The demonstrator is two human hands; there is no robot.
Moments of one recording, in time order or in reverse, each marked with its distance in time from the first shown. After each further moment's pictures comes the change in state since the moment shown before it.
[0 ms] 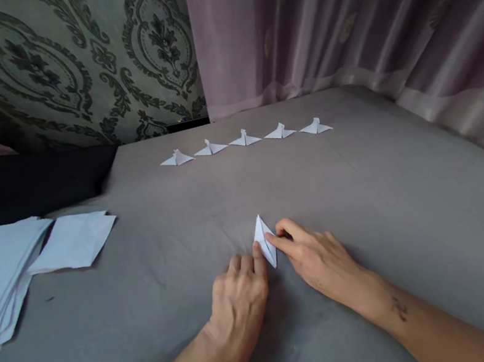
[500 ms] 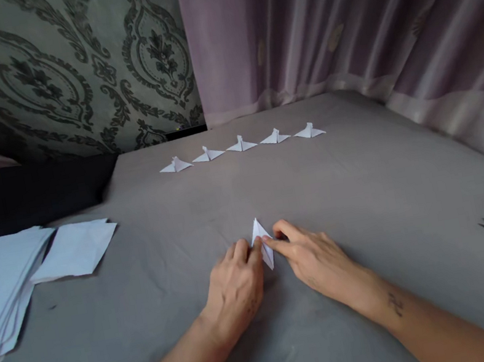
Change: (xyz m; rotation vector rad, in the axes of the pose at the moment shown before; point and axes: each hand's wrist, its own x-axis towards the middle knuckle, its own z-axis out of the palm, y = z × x) left_hand 0.017 -0.016 0.002 -0.080 0.049 0.095; right_hand -0.003 0.002 0.002 0.016 0.037 -0.009
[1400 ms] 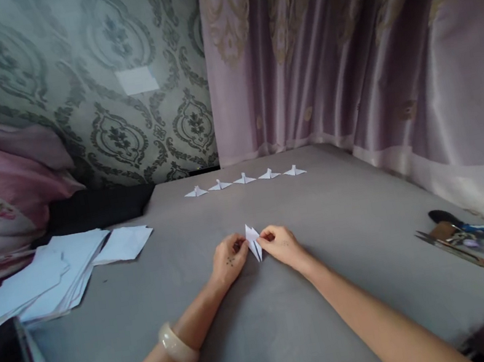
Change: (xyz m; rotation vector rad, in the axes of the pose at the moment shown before) left_hand 0.007 -0.004 0.005 -0.807 0.306 -0.383; right_hand 0.019 -0.004 0.026 0.713 0.310 0.327
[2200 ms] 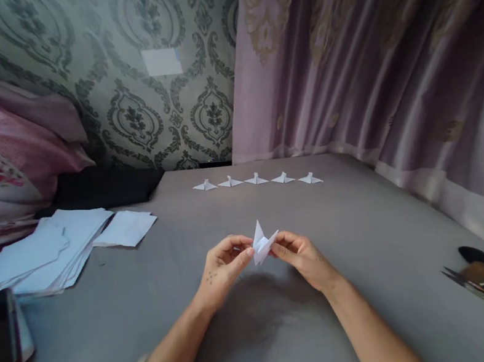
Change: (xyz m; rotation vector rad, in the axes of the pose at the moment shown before) left_hand -0.023 0.025 -0.030 -0.812 -0.012 -0.076; right_hand -0.011 -0.018 -0.031 0.656 -0.363 -0.083
